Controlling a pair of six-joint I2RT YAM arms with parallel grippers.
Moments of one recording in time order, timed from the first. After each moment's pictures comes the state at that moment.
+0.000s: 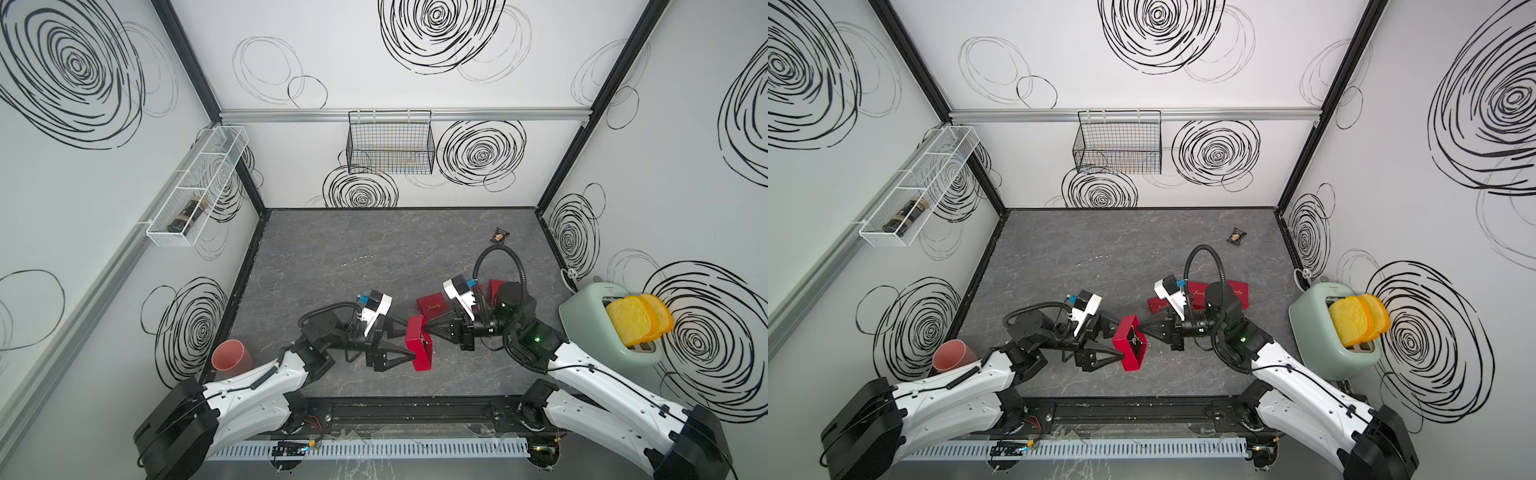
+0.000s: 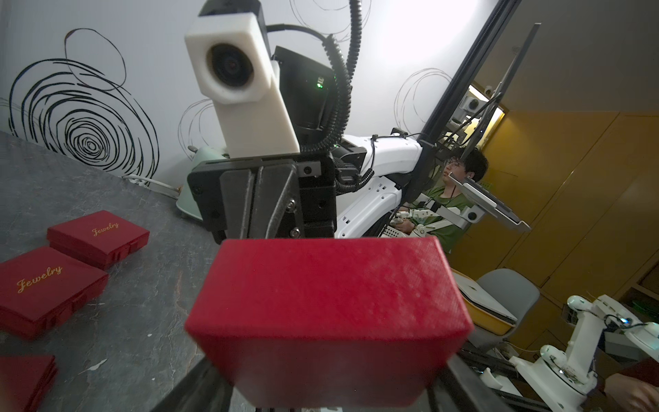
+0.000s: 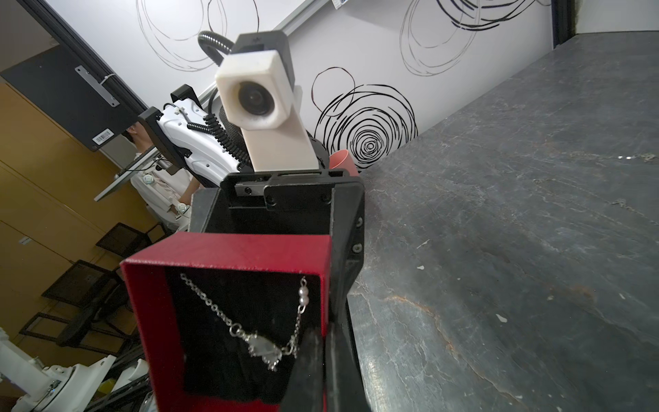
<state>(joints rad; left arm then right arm) -0.75 1.00 0.32 0.86 0.91 -0.63 0.71 0.87 0.54 0.13 -0.87 0.41</state>
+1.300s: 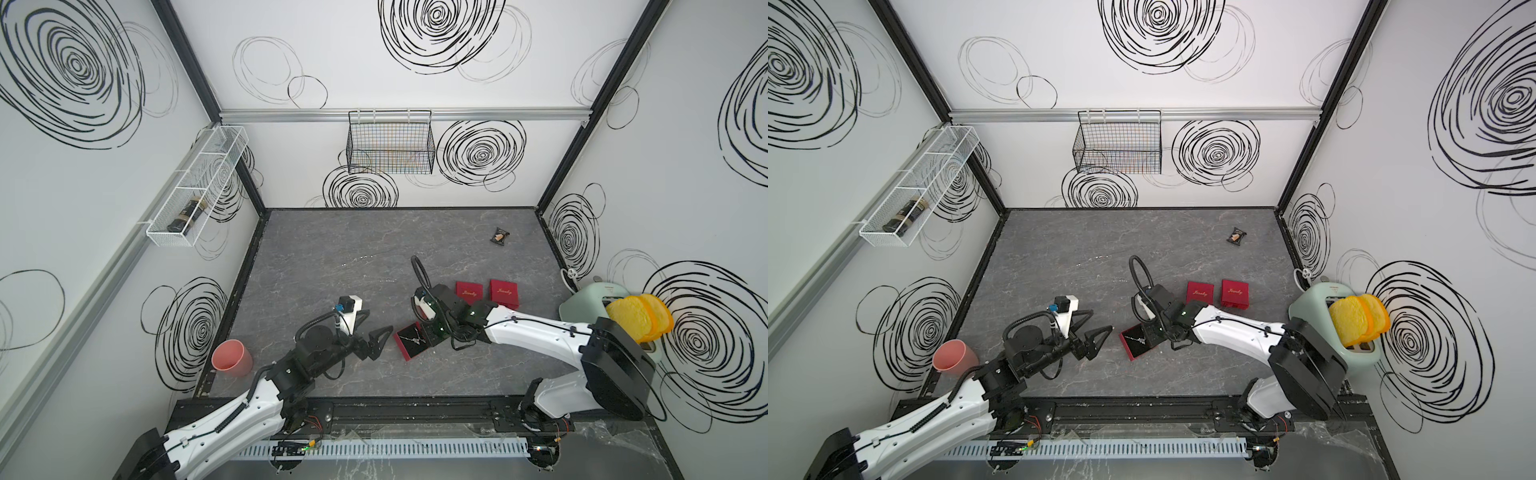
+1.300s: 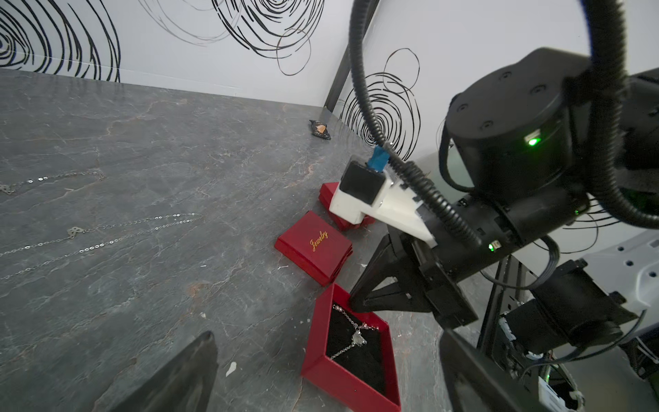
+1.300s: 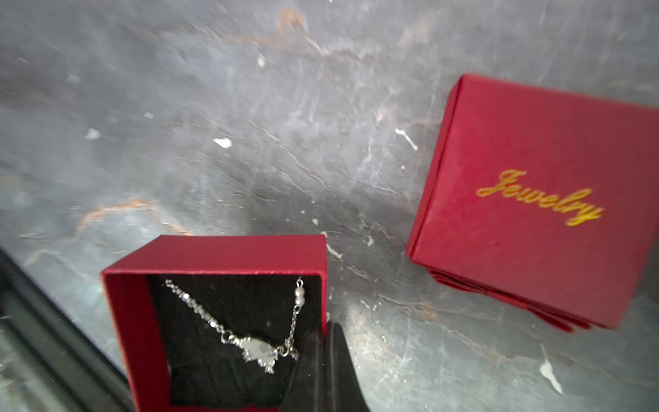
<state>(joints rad) -0.75 0.62 0.15 0.25 0.08 -0.43 0.93 1.50 0.83 -0.45 -0.04 0.40</state>
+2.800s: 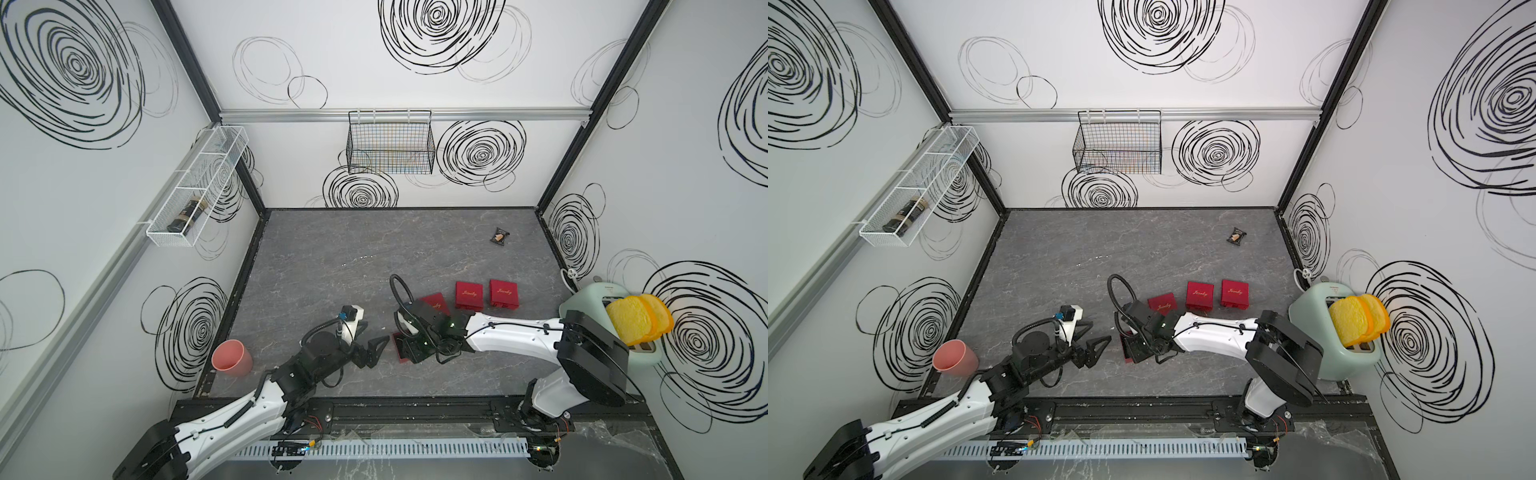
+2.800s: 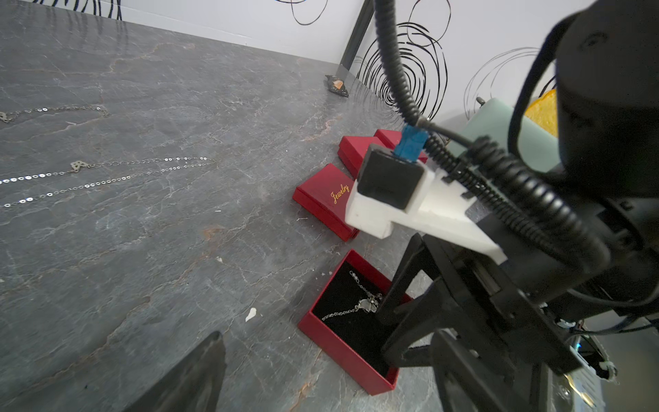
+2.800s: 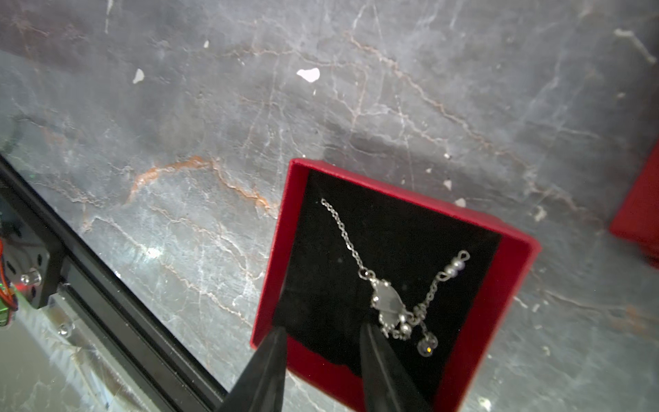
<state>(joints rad) -0.76 0.65 0.06 0.29 0.08 -0.43 1.07 1.57 0.85 -0.41 -0.12 0.56</state>
